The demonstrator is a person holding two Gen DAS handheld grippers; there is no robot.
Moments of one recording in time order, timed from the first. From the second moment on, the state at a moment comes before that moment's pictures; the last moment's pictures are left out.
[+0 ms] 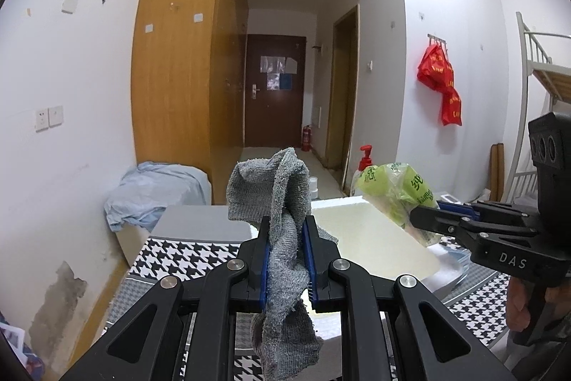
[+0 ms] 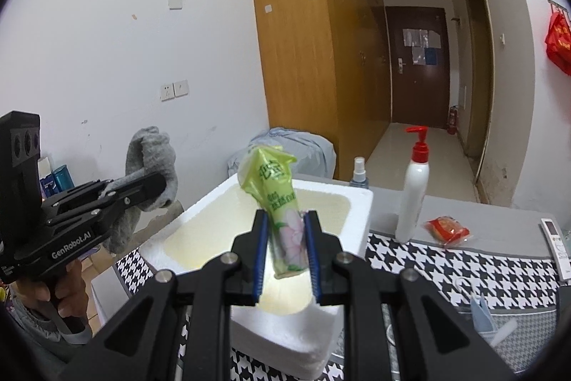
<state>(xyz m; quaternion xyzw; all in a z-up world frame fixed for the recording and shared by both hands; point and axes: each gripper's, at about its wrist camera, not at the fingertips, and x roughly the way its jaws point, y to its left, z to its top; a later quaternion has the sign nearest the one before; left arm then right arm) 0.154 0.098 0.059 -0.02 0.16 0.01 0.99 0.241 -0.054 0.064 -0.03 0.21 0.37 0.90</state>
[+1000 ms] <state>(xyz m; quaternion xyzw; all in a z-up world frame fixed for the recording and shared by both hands) 0.143 0.114 0.058 -0.03 0.16 0.02 0.99 0.255 -0.014 0.051 -0.04 0.25 0.38 0.89</state>
